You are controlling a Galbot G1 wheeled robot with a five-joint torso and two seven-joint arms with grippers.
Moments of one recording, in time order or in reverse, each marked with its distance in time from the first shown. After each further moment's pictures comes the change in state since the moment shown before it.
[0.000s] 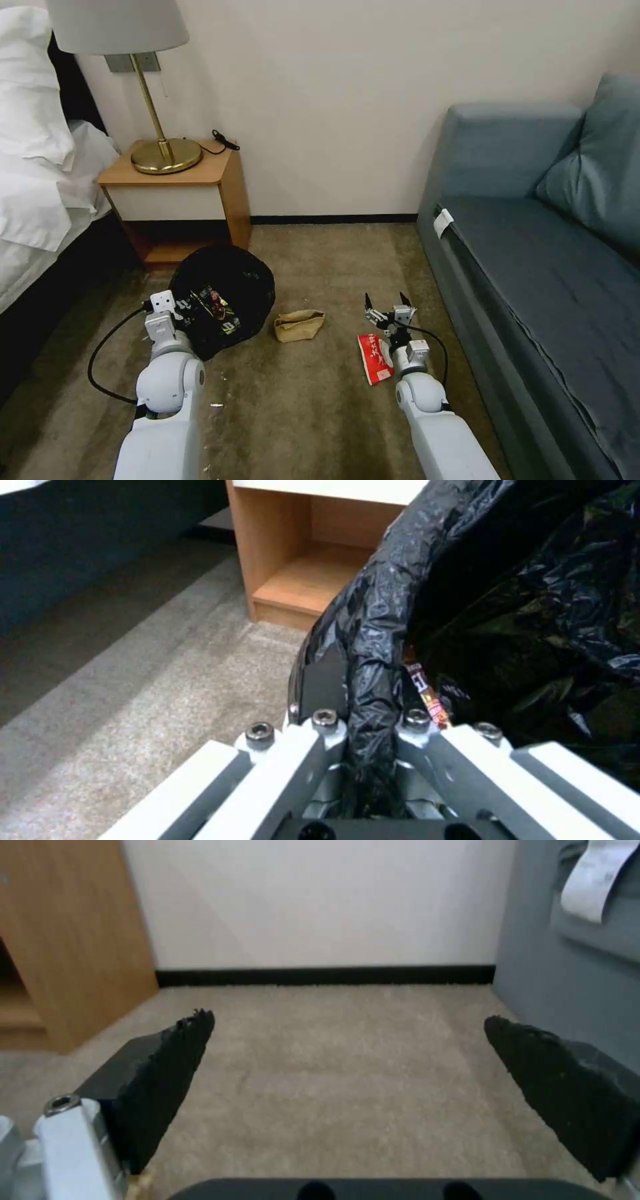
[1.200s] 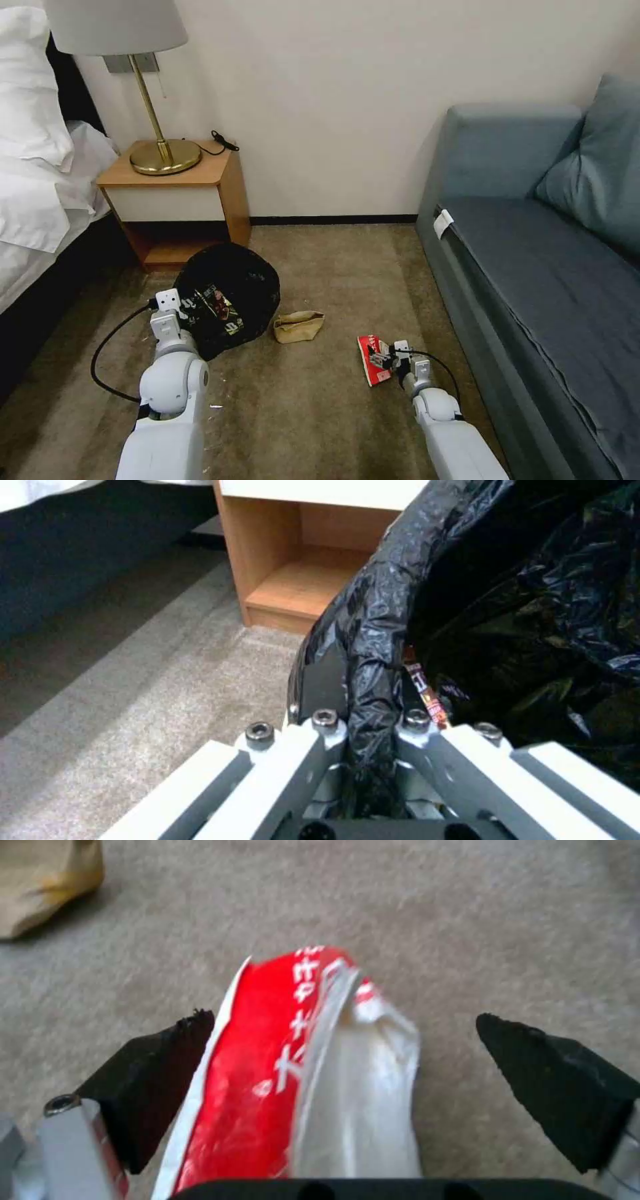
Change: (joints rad) left arm 0.010 0.002 0.032 -0.037 0.021 0.027 -0.003; right arm 0.070 -0.023 0.063 -0.285 -0.091 -0.269 -0.201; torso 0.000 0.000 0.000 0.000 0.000
